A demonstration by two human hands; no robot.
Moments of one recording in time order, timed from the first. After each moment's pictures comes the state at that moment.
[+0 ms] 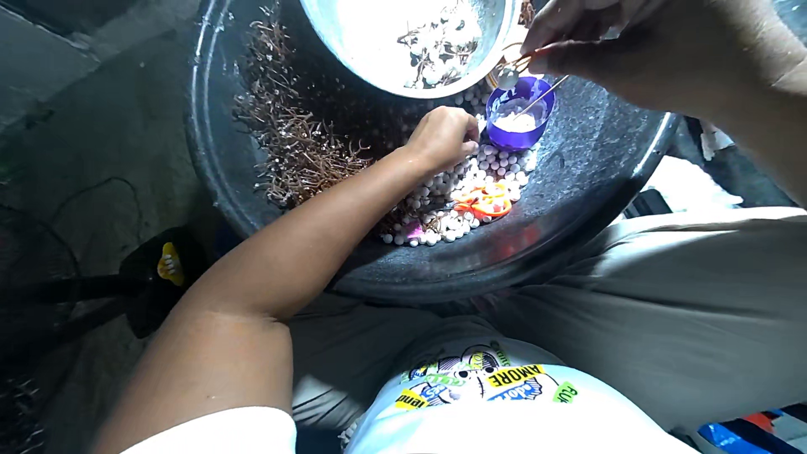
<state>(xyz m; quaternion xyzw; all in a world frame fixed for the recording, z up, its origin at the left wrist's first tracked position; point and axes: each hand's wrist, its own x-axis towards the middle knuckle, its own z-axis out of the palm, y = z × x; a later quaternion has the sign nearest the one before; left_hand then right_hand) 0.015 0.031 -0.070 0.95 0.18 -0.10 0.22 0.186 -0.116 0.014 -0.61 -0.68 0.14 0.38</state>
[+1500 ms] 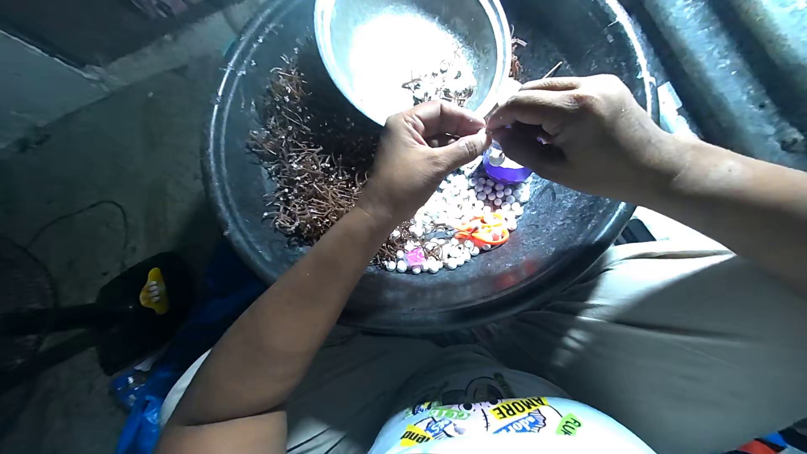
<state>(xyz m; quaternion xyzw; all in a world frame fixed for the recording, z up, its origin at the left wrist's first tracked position) -0.032 -0.007 0.004 0.72 0.20 0.29 0.60 0.150 -0.115 0.010 -0.55 -0.77 -0.02 0.32</state>
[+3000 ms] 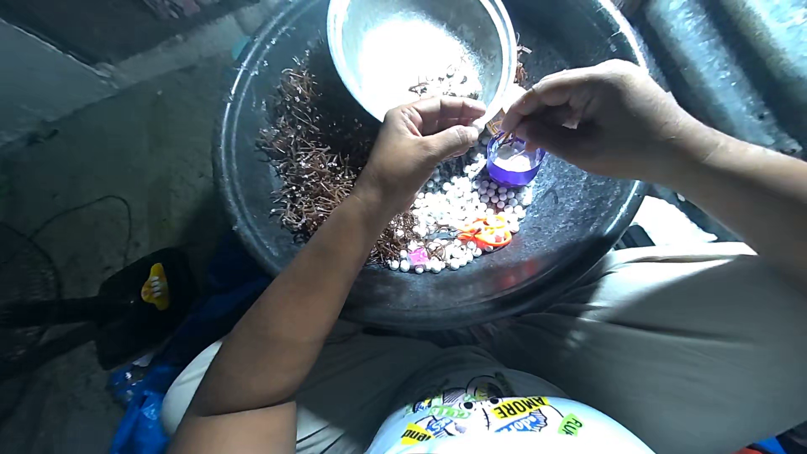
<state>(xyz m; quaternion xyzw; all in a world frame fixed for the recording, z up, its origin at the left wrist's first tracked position) -0.035 0.002 0.013 0.68 0.22 0.27 0.65 0.168 -0.115 0.017 -0.57 -0.72 0.15 0.35</state>
